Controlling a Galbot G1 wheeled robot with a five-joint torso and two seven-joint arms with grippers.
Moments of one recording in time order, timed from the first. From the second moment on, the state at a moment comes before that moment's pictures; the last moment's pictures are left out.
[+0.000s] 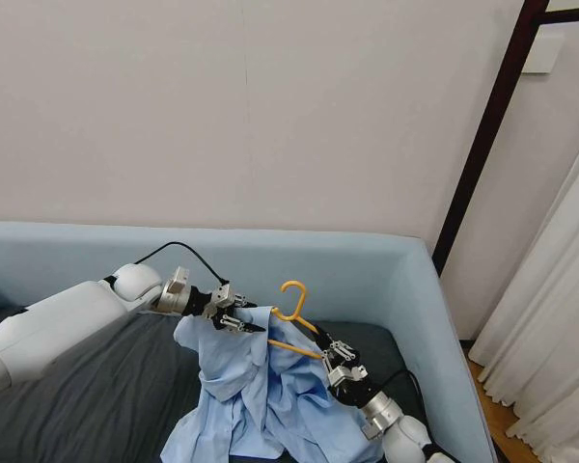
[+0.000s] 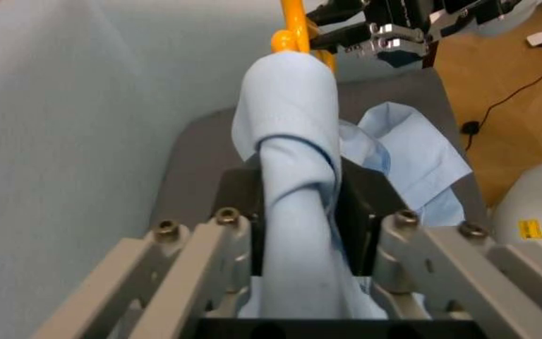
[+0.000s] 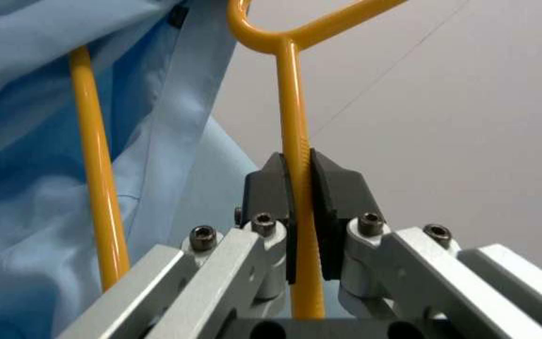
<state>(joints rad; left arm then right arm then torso) -0.09 -0.73 0.86 -1.18 -0.80 -0.22 1.02 -0.92 1.17 -0.01 1.31 -0.61 0.64 0.36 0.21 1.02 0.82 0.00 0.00</state>
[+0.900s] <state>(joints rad) -0.01 -0.70 0.79 -1.19 -0.79 -0.24 0.99 -1.00 1.10 -0.03 1.48 -0.50 0.61 0.33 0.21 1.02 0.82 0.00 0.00</state>
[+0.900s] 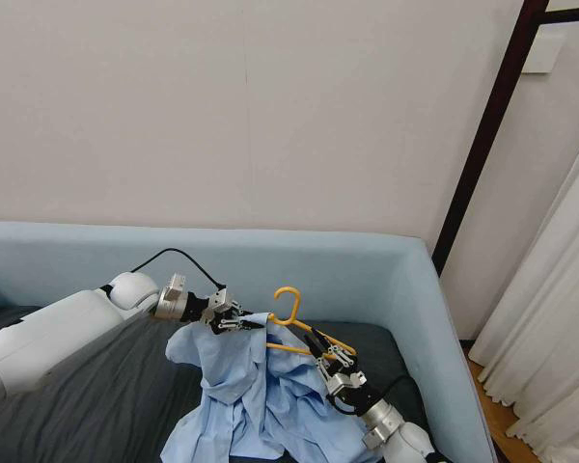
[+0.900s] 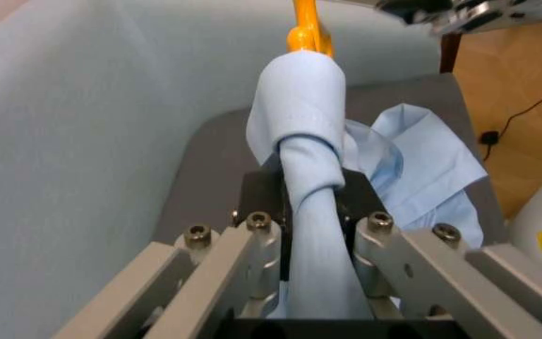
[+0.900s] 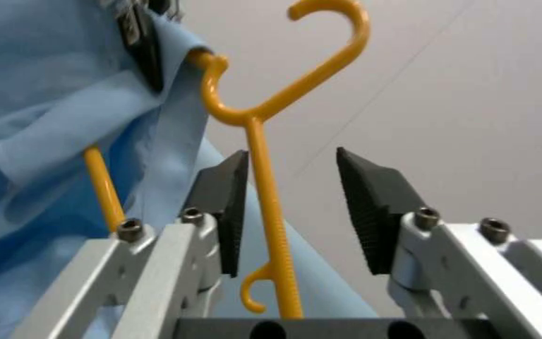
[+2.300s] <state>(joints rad) 0.05 -0.67 0.72 -1.25 -0.79 -0.28 0.98 -1.02 0.96 -0.07 1.56 1.13 0.03 -0.08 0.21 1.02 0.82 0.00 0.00</state>
